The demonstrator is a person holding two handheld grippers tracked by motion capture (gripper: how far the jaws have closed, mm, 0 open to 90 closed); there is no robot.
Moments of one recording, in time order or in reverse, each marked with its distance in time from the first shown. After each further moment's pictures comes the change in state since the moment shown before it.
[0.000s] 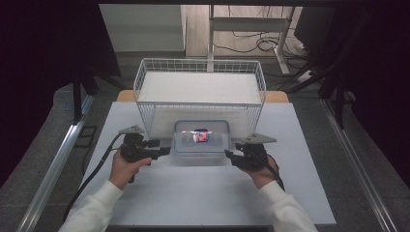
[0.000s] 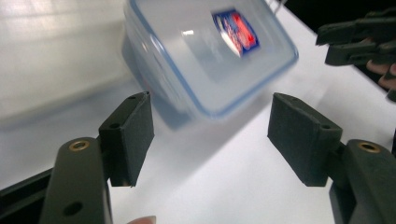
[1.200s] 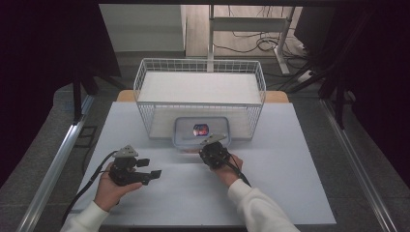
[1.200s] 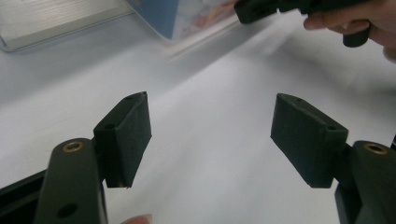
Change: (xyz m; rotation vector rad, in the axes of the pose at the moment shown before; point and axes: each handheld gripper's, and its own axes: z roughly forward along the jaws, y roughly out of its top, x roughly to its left) left arm -0.021 -0.039 -0.027 0.101 0.072 0.081; right arm 0.053 0.018 0.098 0.155 0.031 -0.115
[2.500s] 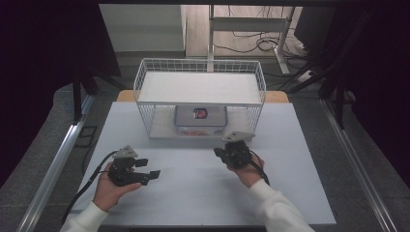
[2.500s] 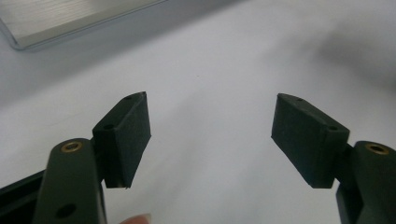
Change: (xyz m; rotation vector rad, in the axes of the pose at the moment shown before) left arm 0.000 -0.002 -0.002 0.010 0.020 0.013; right arm -0.030 -0.023 -0.077 -0.091 0.061 0.041
